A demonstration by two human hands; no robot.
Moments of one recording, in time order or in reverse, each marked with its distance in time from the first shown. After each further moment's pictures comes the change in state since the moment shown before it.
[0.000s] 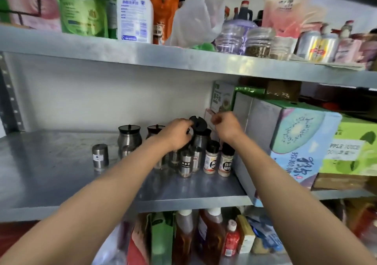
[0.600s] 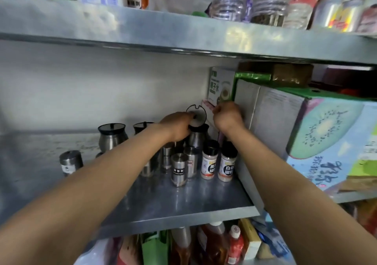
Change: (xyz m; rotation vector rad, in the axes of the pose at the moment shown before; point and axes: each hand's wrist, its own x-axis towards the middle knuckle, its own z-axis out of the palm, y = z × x) left_hand 0.074 -0.019 0.038 0.162 -0.162 -0.001; right_hand 0.071 0.028 0.022 -0.258 0.097 0.103
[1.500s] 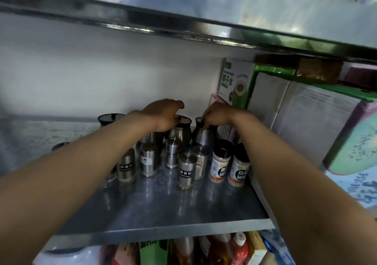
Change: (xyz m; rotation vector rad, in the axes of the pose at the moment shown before) left_hand -0.002 -0.062 -0.010 -0.023 -0.014 -0.064; right_hand 0.039 -0.015 0.043 -0.265 -0.580 -0.209
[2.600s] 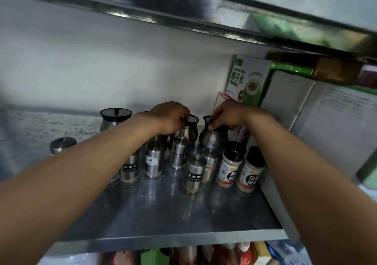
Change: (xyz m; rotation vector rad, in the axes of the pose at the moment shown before) left_hand 0.002 -0.010 0.016 -0.020 -0.023 0.021; right_hand 0.007 0.013 -0.003 0.105 0.022 -0.046
